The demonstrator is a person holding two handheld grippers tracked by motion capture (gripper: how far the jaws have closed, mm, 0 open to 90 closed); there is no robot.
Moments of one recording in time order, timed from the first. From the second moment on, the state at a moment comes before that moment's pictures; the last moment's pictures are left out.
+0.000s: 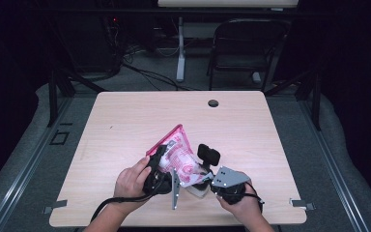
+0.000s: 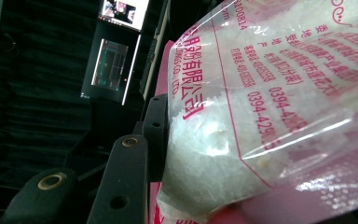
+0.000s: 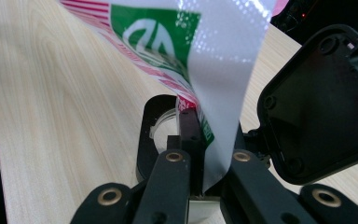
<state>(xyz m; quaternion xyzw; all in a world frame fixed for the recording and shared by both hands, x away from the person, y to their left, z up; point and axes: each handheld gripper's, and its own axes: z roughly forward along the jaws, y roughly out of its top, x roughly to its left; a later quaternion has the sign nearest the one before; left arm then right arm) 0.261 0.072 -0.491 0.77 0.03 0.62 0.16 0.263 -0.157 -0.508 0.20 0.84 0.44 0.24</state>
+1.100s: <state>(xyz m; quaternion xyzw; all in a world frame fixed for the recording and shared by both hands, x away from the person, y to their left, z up) 0.262 0.071 -0.493 0.76 0.01 0.63 0.15 0.264 -0.158 -0.509 0.20 0.84 0.44 0.24</state>
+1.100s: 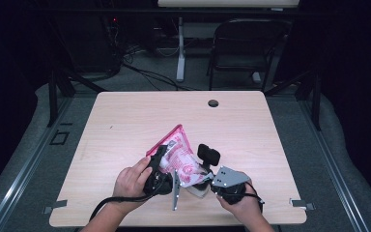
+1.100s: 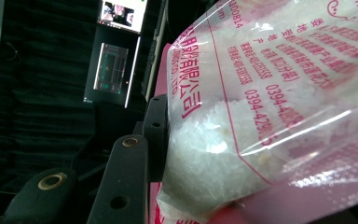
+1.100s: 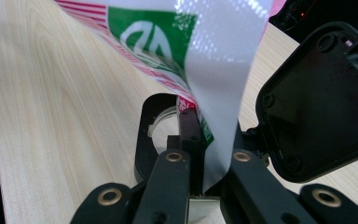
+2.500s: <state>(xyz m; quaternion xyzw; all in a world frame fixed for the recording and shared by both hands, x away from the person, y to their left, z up) 0.262 0.069 -0.490 0.76 0.01 0.63 0.15 0.261 -0.158 -0.508 0.21 0.84 0.44 0.24</state>
